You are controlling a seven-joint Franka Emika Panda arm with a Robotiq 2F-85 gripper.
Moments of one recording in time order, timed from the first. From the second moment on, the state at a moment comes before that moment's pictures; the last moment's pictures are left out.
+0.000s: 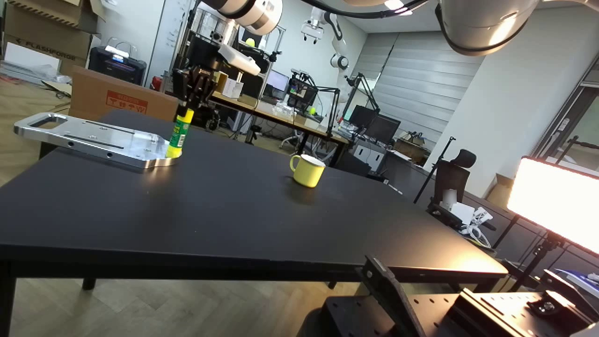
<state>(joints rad) 0.52 1.27 0.14 -0.73 -0.12 2.06 -0.33</state>
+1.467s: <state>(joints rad) 0.58 1.19 0.11 -0.68 -0.17 2.11 -0.33</state>
